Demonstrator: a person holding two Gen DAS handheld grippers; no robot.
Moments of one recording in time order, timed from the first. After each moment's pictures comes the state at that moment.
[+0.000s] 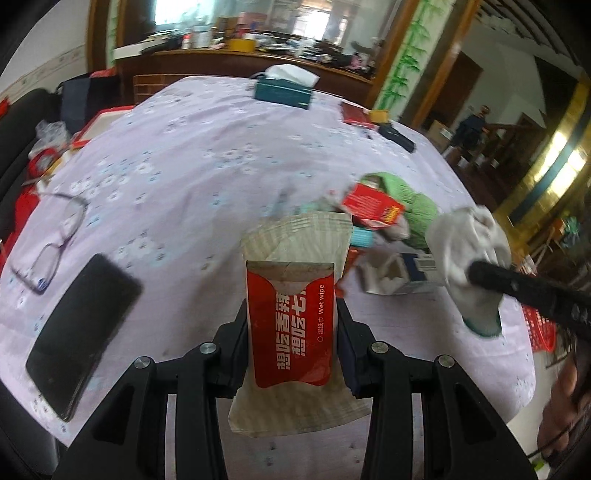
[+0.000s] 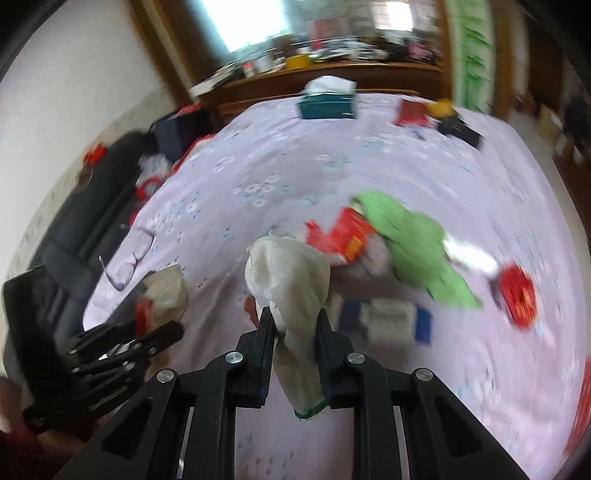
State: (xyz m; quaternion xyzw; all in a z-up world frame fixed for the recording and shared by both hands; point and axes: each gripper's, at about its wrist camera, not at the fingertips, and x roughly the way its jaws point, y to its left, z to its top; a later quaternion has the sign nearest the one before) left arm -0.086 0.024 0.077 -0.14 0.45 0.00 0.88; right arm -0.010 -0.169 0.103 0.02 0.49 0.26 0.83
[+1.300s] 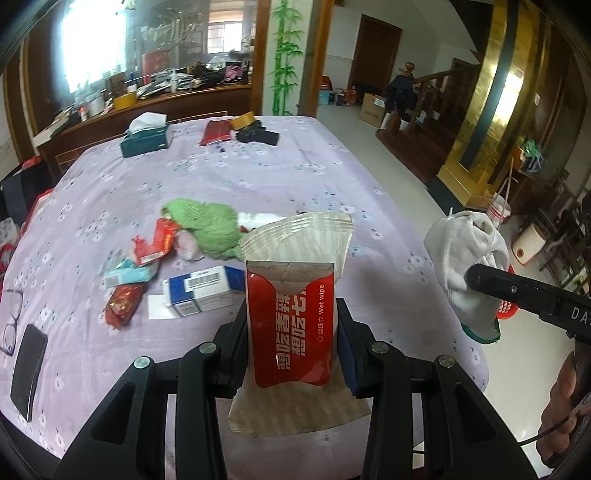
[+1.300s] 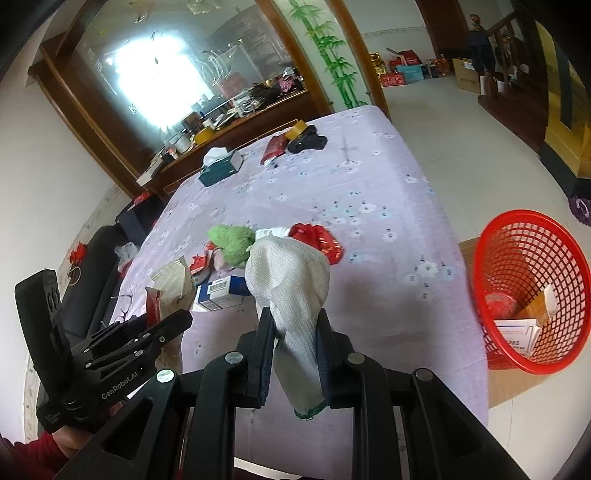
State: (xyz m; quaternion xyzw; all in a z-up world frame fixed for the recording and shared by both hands) left arm -0.075 -0.215 0.135 -0.02 0.43 -0.09 0.90; right arm -0.062 -0.424 0.136 0.15 0.44 0.18 0.87
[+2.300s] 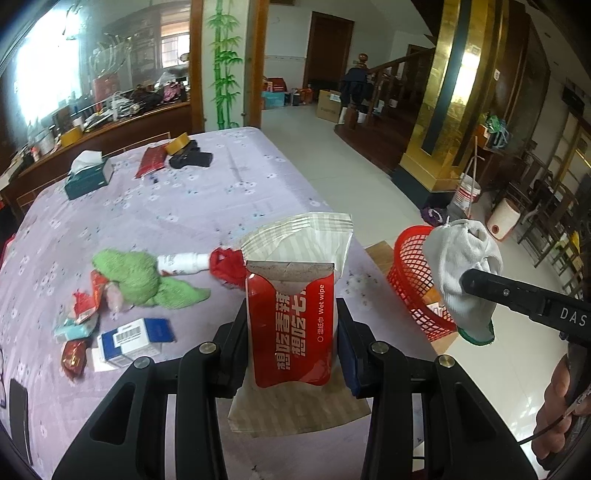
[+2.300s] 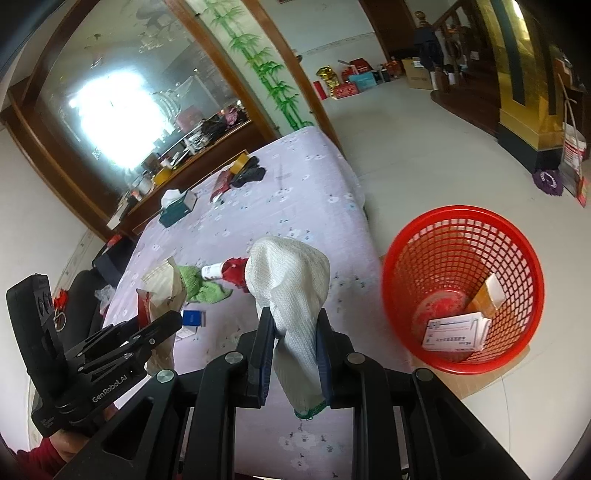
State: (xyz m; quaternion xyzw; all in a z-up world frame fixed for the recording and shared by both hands) left arm -0.041 -0.297 0.148 0.02 0.41 -0.17 0.89; right arm -0.069 -0.511 0.144 0.20 0.42 0.10 0.88
